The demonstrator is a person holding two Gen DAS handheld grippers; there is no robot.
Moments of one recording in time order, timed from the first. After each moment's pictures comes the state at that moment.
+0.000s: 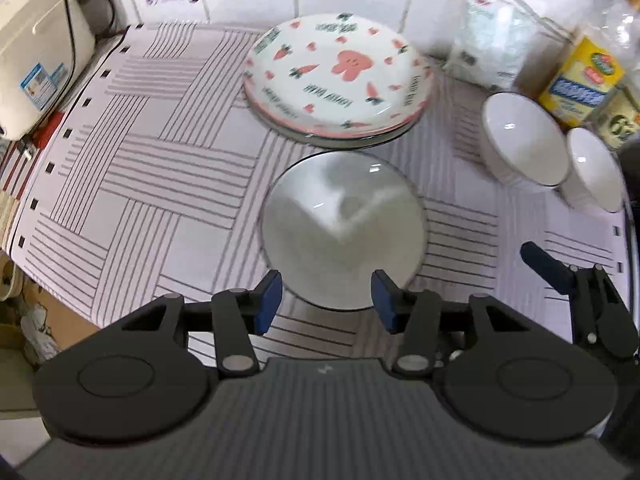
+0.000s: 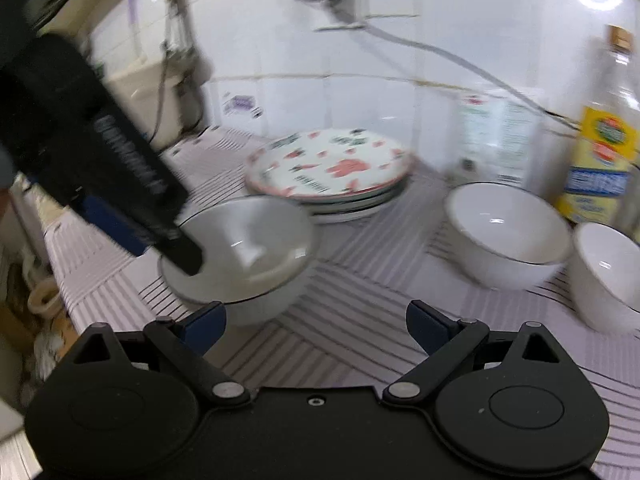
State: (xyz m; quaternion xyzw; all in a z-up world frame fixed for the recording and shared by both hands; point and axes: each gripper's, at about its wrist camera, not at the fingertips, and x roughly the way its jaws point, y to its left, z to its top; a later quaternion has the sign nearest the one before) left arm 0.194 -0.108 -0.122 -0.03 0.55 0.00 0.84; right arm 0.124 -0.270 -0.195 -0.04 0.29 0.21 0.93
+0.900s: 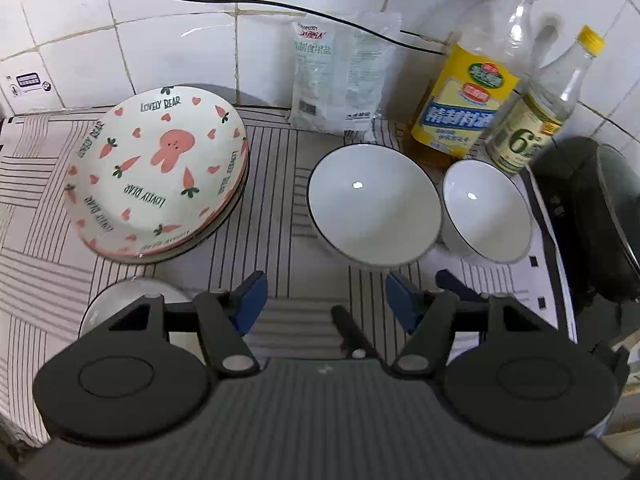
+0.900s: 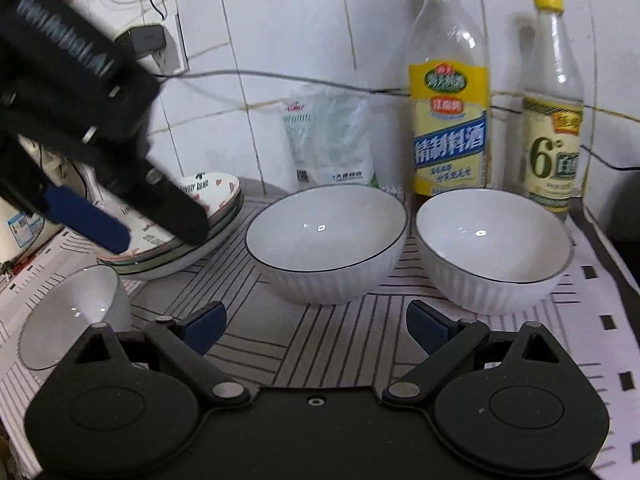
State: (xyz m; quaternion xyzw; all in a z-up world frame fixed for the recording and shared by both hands) left arm 0.265 -0.221 -0.122 -0.01 0.51 -0.12 0.85; right arm 0.172 -0.357 -0.216 0.05 0.26 0.09 0.96
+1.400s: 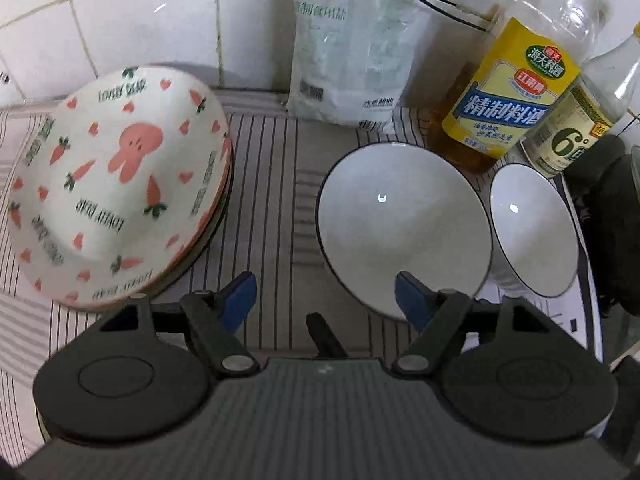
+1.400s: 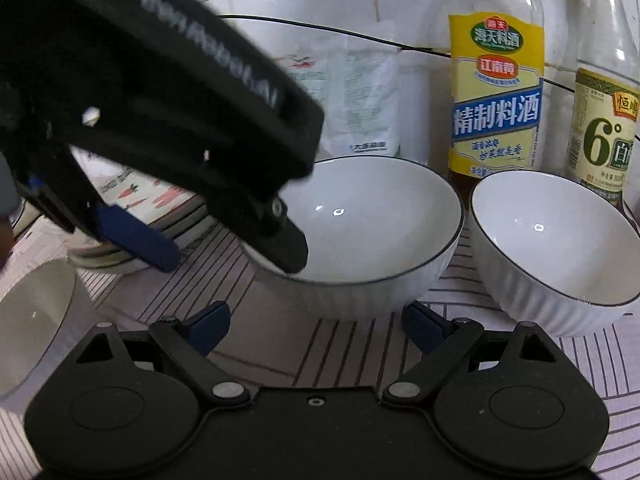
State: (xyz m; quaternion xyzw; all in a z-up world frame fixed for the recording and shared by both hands) left arm 0.319 -0.226 -0.176 -0.01 0.53 -0.14 0.84; right arm 0.227 -0.337 -0.235 0.04 0.30 0.08 0.95
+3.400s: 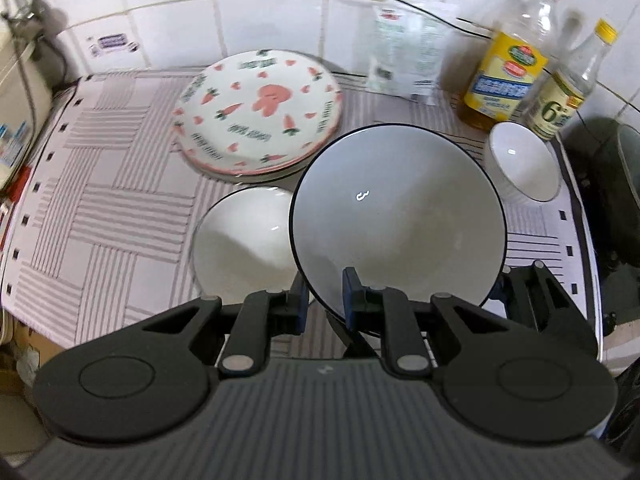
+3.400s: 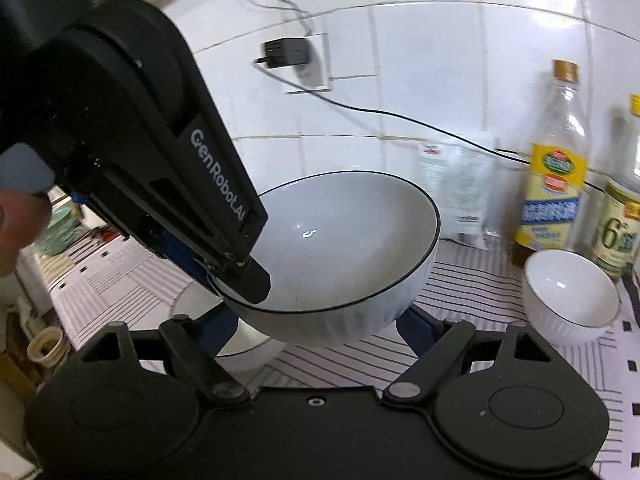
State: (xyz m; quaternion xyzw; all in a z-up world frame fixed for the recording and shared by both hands) left arm 0.190 -0.152 -0.087 0.00 0.54 -0.05 0.84; right arm 0.104 -0.285 -0.154 -0.01 0.25 0.20 0.95
